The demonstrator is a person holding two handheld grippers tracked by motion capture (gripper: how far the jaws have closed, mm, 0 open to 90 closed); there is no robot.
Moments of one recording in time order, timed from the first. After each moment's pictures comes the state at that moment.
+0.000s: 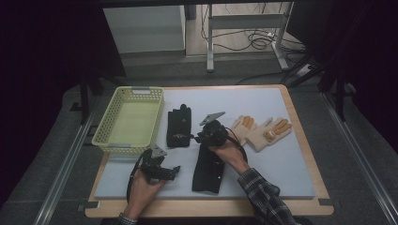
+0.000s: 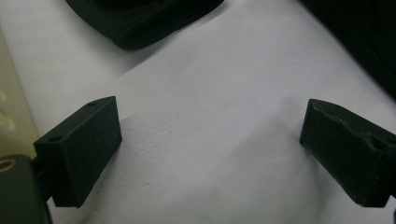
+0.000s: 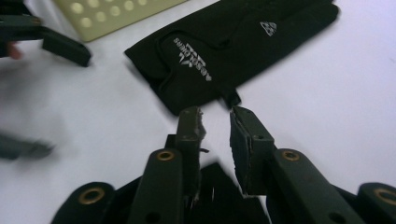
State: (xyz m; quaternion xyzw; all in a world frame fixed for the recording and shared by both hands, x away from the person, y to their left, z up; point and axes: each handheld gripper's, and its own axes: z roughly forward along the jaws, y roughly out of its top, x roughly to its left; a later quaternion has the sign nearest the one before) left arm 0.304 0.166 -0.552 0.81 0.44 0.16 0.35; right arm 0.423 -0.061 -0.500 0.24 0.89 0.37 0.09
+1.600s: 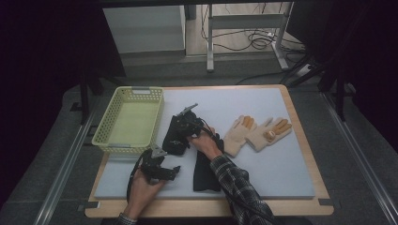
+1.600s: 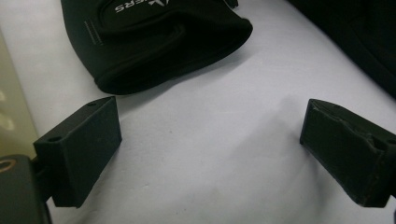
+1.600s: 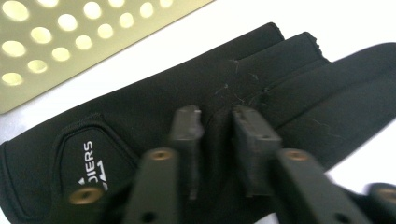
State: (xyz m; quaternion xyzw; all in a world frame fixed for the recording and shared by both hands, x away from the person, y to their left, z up) left arm 0.304 0.165 -0.552 0.81 0.44 0.16 0.35; right arm 0.467 0.016 -0.526 0.29 0.89 0.34 0.09
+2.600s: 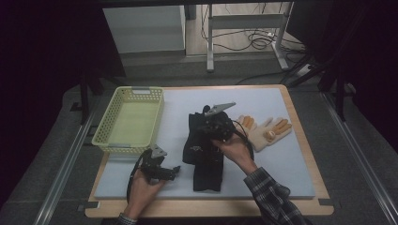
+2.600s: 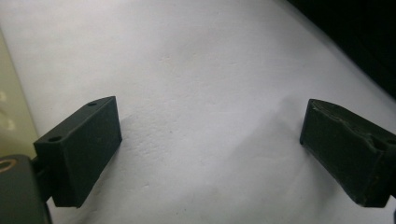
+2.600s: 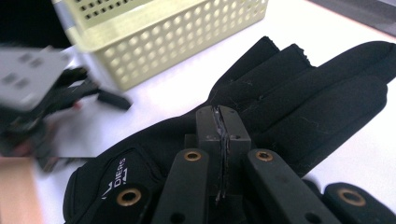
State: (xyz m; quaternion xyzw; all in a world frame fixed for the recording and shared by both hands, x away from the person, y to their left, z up) left arm 0.304 0.166 -0.551 0.81 0.44 0.16 0.35; right arm 0.383 -0.085 -0.427 0.27 0.87 0.40 0.09
